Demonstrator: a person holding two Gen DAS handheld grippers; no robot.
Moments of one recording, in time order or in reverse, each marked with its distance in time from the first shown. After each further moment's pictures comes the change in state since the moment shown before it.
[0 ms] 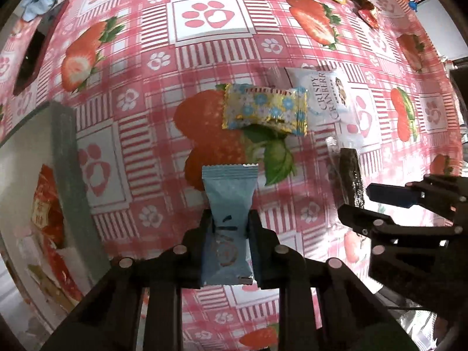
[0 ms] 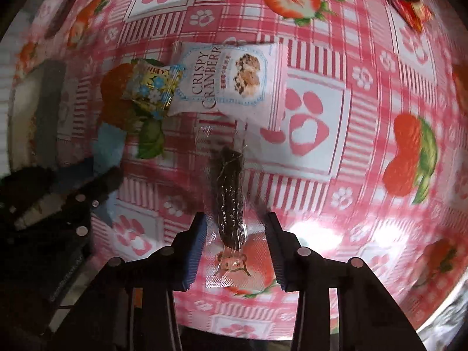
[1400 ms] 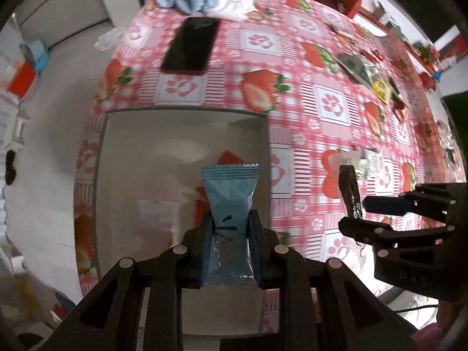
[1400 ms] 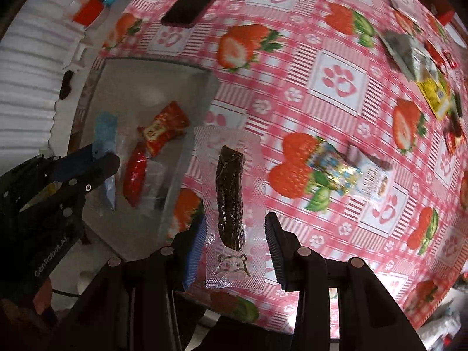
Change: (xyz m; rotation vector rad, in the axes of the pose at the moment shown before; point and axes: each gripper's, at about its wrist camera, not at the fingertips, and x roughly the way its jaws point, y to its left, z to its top) left arm -0.117 0.160 -0.066 -0.245 -0.222 0.083; right arm -0.052 0.187 0.006 -0.286 -0.100 0.006
